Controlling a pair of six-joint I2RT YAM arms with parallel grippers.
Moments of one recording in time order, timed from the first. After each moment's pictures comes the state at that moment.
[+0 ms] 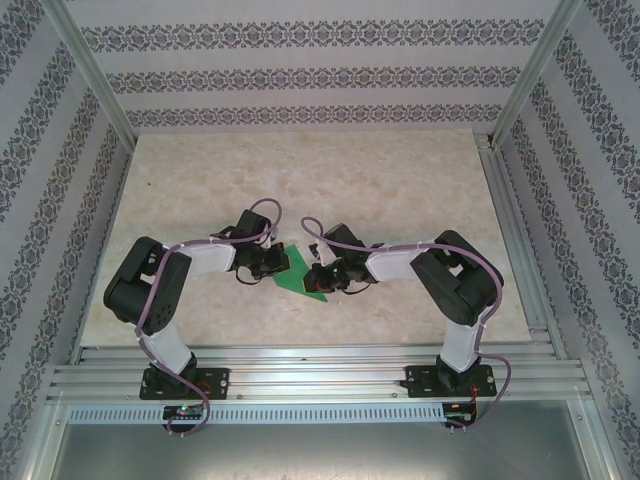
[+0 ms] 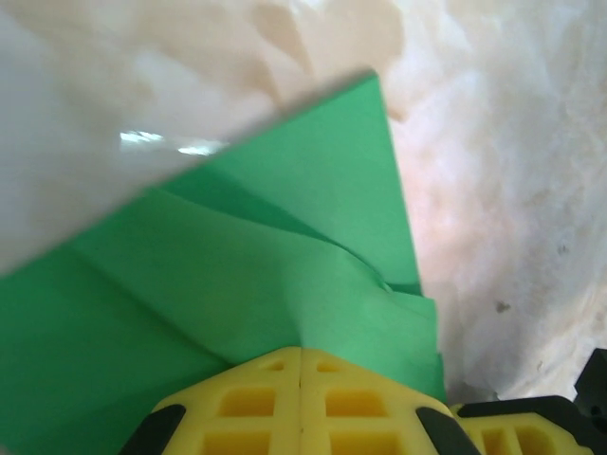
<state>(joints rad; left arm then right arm) -0.43 1.73 0.83 -0.17 0.44 -0.72 0.72 1.86 0.87 -0.03 -0.57 0.58</state>
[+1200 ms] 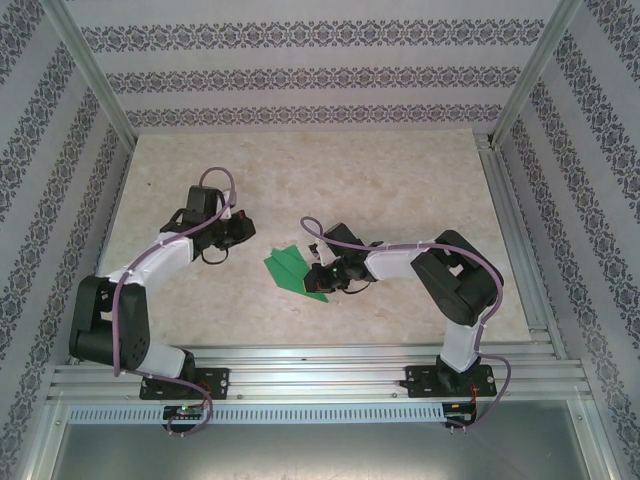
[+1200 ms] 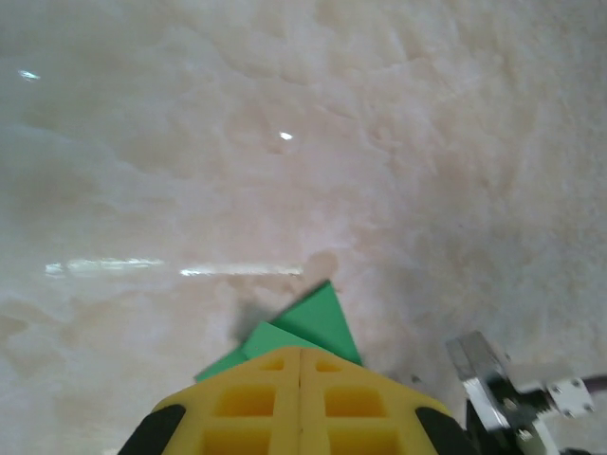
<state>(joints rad) -0.21 1.44 0.86 -0.27 0.44 -0.58 0.72 1.85 0.89 -0.08 -0.57 0.57</state>
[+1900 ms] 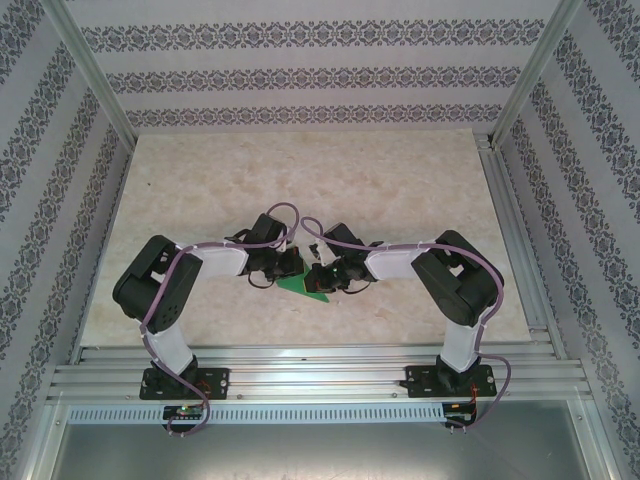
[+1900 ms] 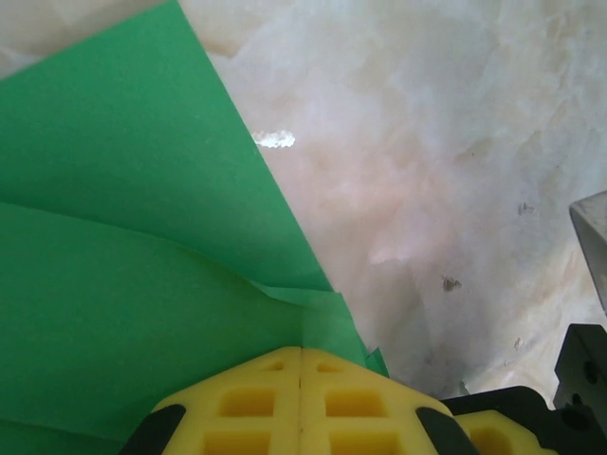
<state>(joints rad) -0.54 1.77 0.85 -0.09 0.43 -0.72 0.72 1.85 0.89 -0.09 -0.56 0.57</state>
